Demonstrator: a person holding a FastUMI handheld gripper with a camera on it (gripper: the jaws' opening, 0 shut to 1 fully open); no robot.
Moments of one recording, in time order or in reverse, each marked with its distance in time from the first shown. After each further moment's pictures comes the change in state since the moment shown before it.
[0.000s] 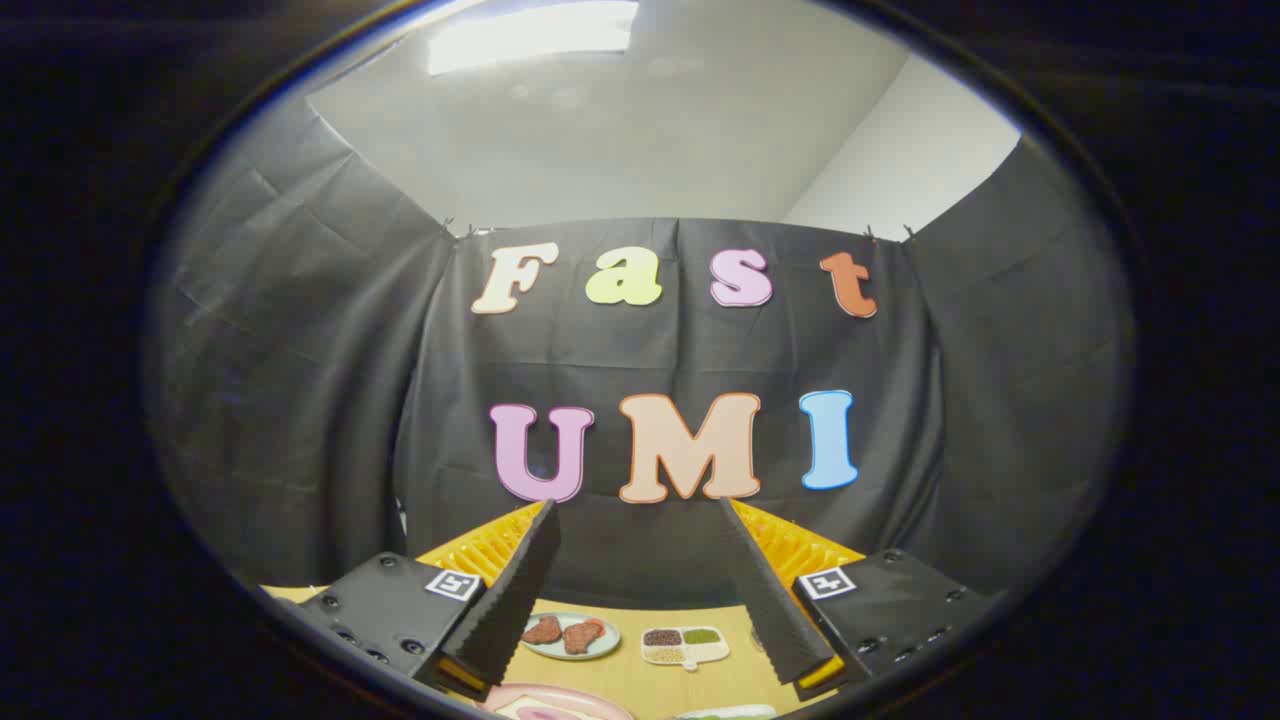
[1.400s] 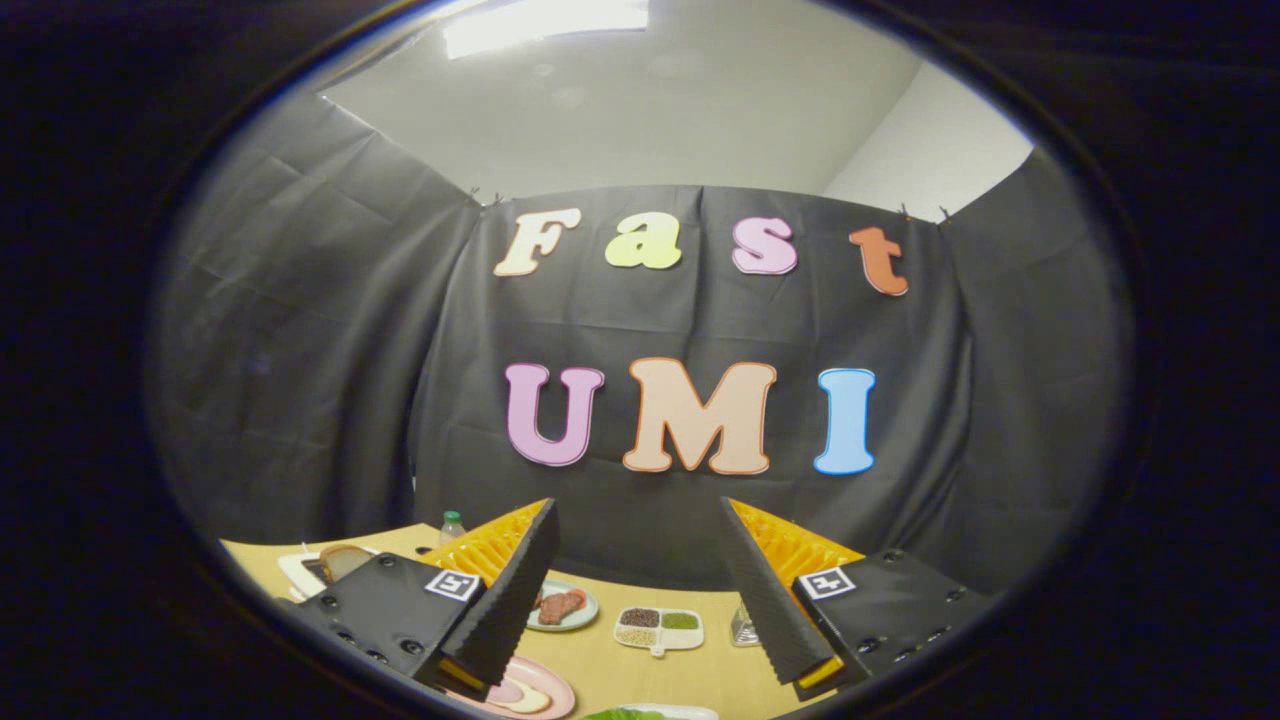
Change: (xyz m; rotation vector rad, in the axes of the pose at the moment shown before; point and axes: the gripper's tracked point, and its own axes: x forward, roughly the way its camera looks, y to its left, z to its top) arm 0.014 -0.055 -0.046 -0.068 0.137 0.148
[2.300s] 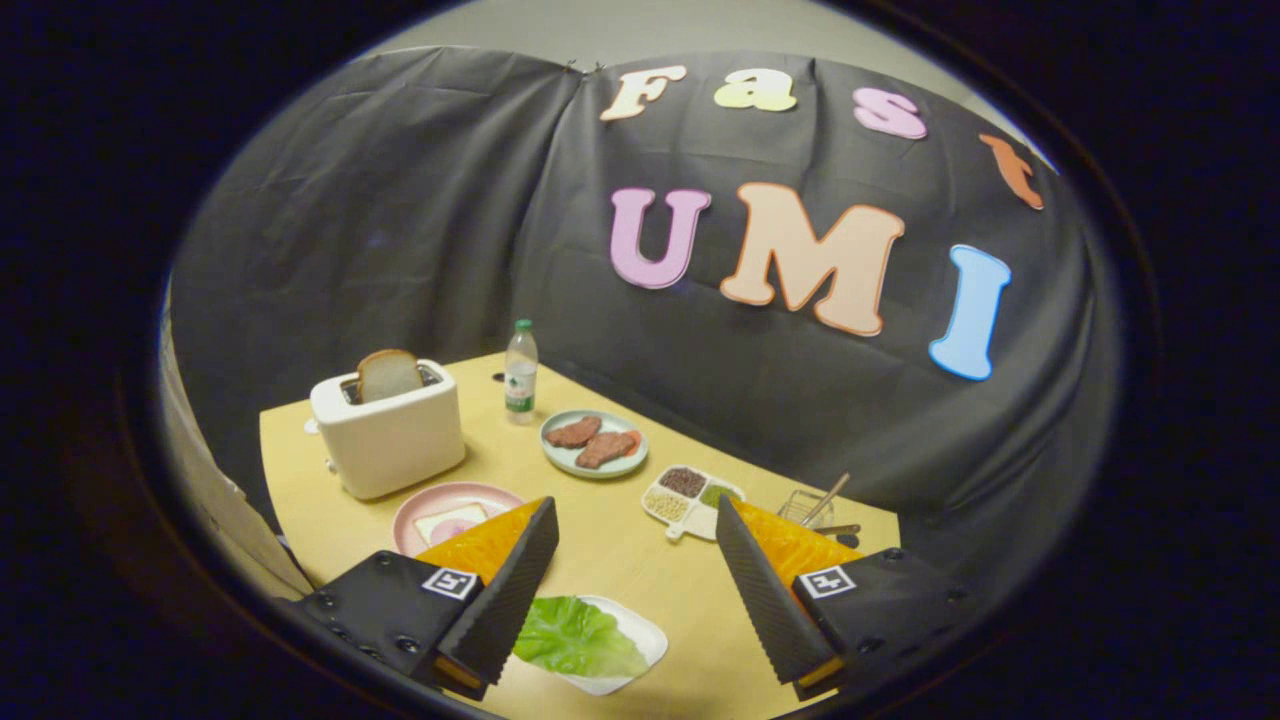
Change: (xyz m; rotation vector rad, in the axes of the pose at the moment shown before) arm -0.011 -0.017 -0.168 -0.156 0.512 0.418
